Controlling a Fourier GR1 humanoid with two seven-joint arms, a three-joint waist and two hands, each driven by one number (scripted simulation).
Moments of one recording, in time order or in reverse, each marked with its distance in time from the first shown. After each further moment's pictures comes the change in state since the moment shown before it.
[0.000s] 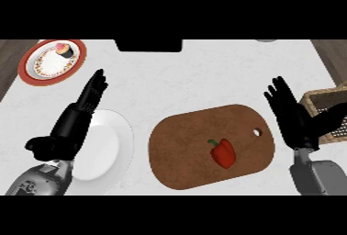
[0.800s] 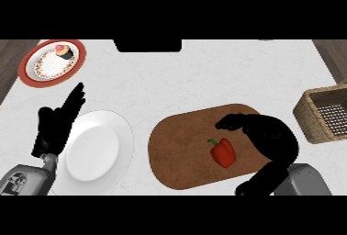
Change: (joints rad) left arm 0.031 0.064 0.086 0.214 0.012 -0.003 0.152; right arm -0.004 0.087 0.150 -0.173 0.028 0.699 -0.570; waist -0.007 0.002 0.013
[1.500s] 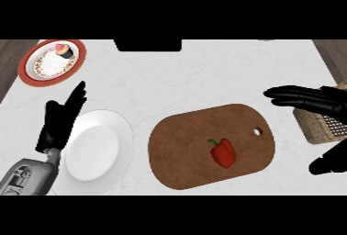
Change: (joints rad) left arm -0.040 -0.015 0.010 0.072 -0.015 -0.011 0.006; right arm -0.146 -0.558 -0.089 -0.023 0.517 0.062 -0.046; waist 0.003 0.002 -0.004
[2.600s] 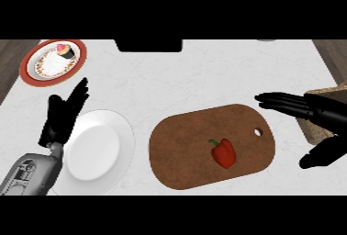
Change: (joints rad) left arm -0.033 -0.063 0.077 0.041 -0.063 -0.073 0.006; right arm -0.006 -0.003 0.112 0.148 0.170 -0.092 -0.095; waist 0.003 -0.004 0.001
